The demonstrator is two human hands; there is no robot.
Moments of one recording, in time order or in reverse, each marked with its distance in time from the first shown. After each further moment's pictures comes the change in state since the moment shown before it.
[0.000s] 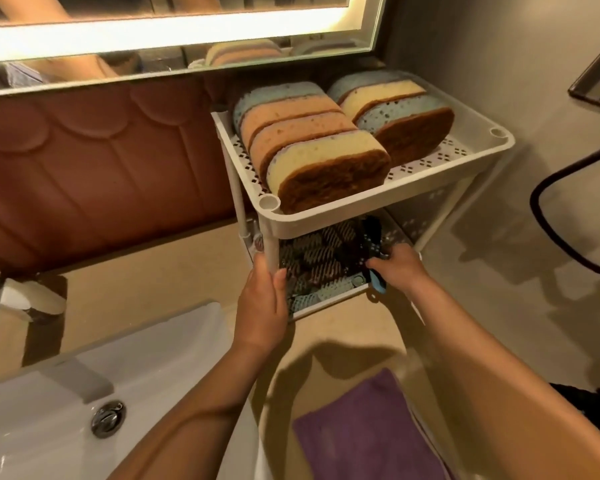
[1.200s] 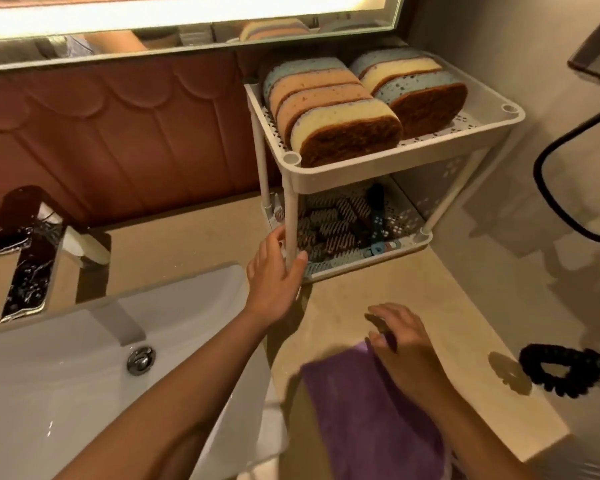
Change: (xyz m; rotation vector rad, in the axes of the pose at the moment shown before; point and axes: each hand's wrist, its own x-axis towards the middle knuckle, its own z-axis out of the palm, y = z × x) left_hand -0.018 -0.002 -0.013 0.010 -0.108 -0.165; right_hand -0.138 0.082 0.041 -0.135 -0.015 -0.394
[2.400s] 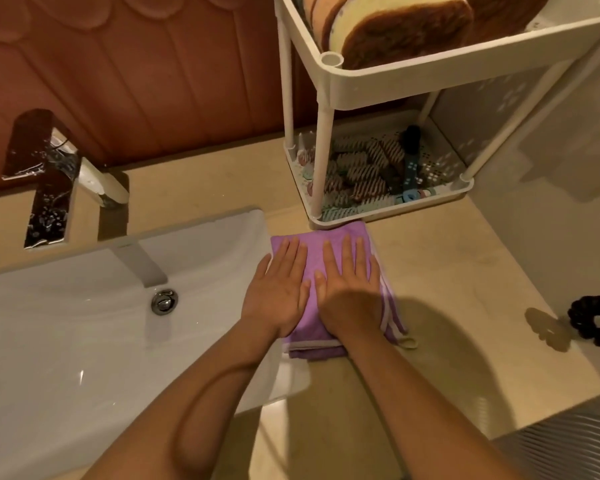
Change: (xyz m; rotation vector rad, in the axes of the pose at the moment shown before) left_hand -0.076 -0.078 0.009 0.856 -0.406 0.083; right_hand 0.015 -0.037 0.123 -0.555 0.172 -0.130
